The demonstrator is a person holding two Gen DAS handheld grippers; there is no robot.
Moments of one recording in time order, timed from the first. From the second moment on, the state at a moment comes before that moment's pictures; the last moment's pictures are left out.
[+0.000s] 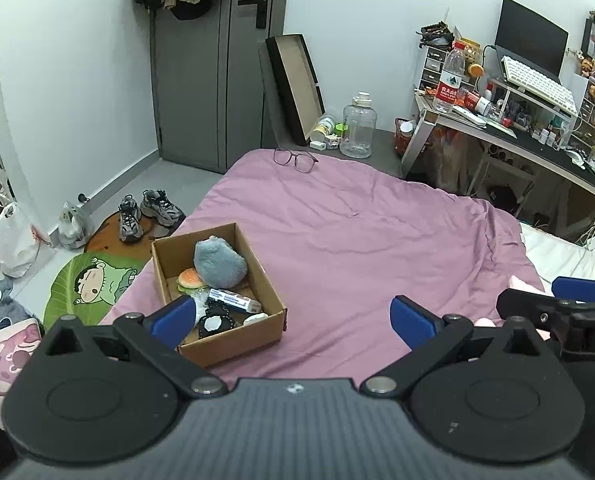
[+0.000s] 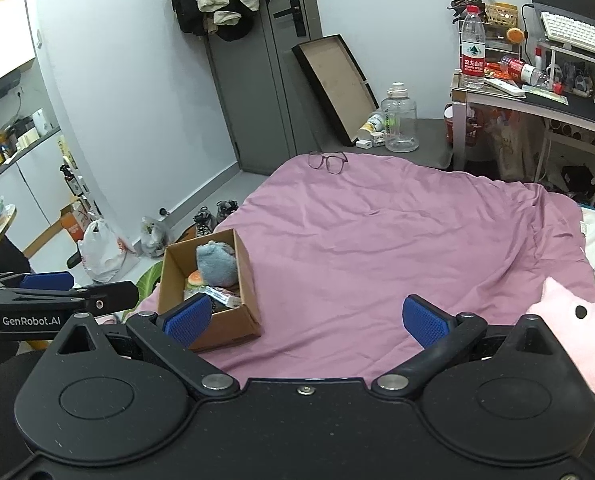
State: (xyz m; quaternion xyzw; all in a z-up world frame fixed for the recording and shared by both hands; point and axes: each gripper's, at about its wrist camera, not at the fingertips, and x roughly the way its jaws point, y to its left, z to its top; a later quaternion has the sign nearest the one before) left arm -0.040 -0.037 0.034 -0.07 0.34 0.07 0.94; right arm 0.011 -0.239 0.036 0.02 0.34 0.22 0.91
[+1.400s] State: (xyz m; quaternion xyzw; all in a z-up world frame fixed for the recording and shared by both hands) left arm -0.035 -0.040 0.032 -0.06 0.35 0.06 0.93; right arm 0.012 -0.237 0.036 0.00 0.34 0.19 0.92
